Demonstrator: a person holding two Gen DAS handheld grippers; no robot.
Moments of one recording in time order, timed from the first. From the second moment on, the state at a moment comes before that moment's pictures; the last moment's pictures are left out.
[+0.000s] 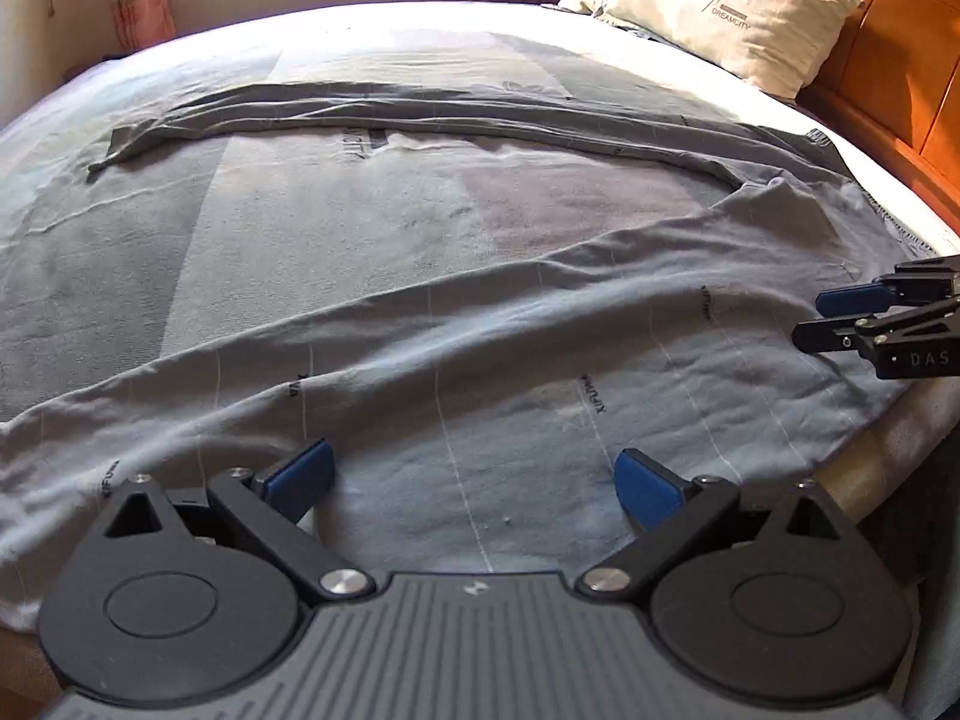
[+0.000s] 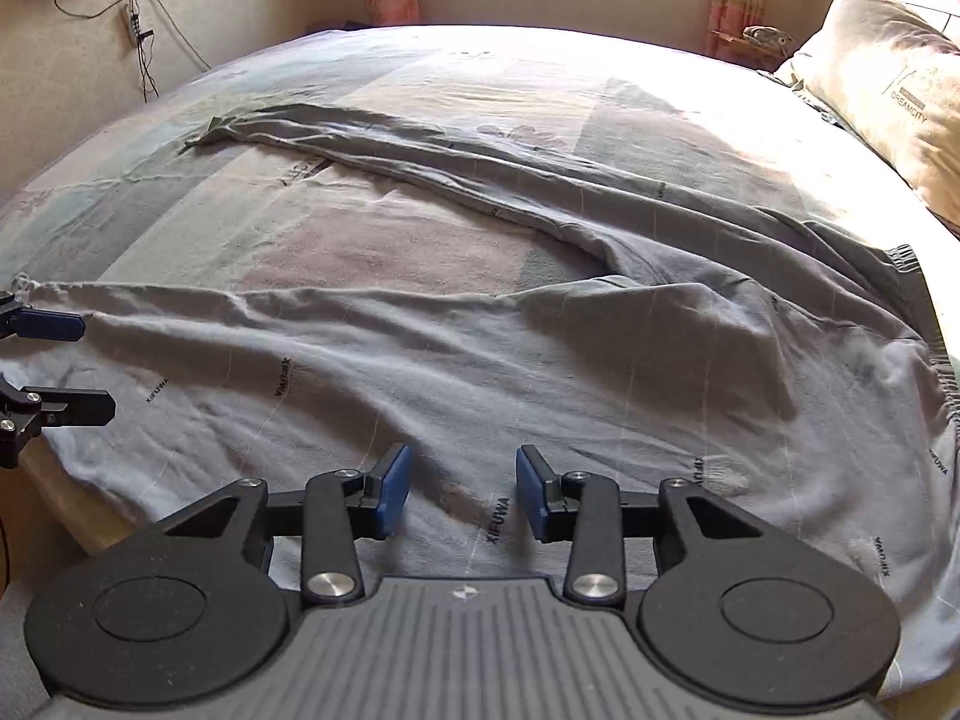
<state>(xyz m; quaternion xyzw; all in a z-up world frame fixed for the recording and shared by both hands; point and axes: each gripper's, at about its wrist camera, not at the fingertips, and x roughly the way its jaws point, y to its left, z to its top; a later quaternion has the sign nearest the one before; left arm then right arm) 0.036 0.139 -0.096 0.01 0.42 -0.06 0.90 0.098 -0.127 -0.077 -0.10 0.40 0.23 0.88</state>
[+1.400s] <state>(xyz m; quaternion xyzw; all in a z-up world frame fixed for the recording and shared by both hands) 0.037 0.275 -0.090 -0.05 0.38 0.09 0.92 0.025 0.040 -0.069 -0.15 0.41 0.41 0.80</state>
